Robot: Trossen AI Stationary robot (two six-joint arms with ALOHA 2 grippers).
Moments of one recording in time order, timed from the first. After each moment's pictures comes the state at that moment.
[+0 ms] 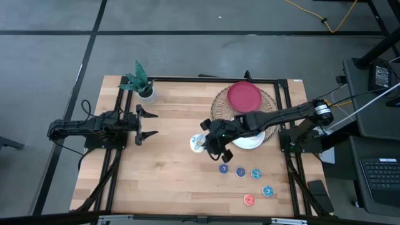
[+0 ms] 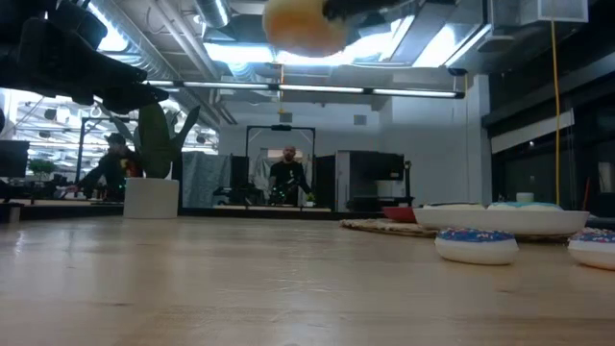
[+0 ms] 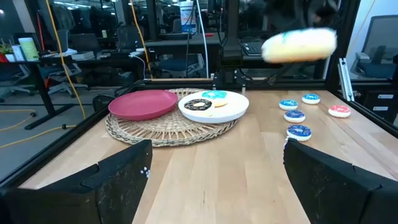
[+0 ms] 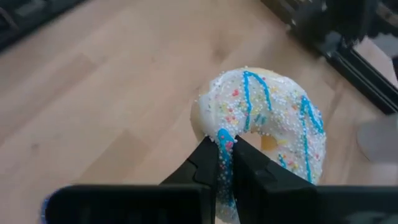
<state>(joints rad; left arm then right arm) 0.05 0.00 0.05 -0.10 -0.09 0.02 0.19 1.67 1.47 -0.58 -0.06 -0.55</state>
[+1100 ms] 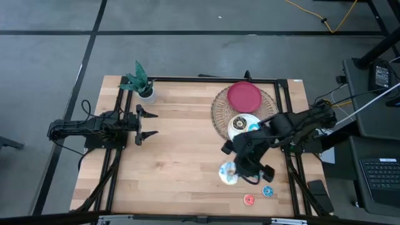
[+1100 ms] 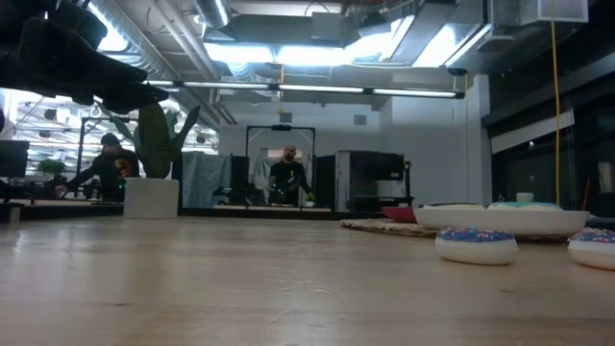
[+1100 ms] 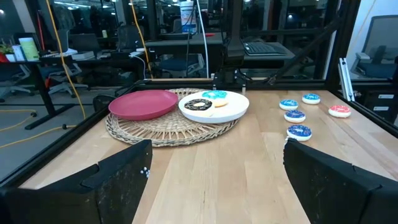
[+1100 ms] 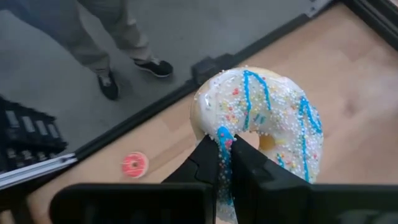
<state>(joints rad) 0.05 0.00 0.05 -0.10 -0.09 0.02 0.43 1.67 1.96 -1.22 -0.34 -0.47</state>
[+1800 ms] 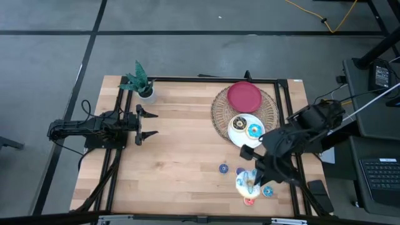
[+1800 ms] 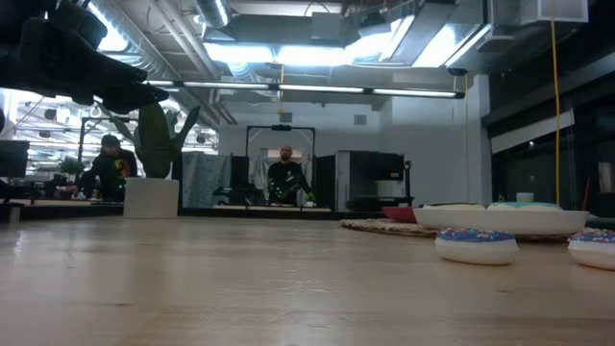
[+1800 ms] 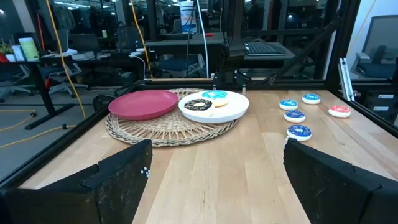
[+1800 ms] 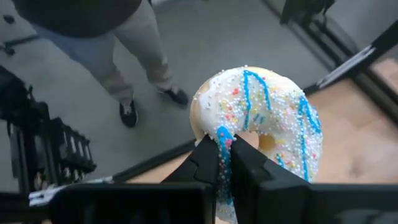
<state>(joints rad) 0.05 0.00 0.05 -0.10 -0.09 0.02 0.53 1.67 2.25 -1.32 -0.40 -0.44</state>
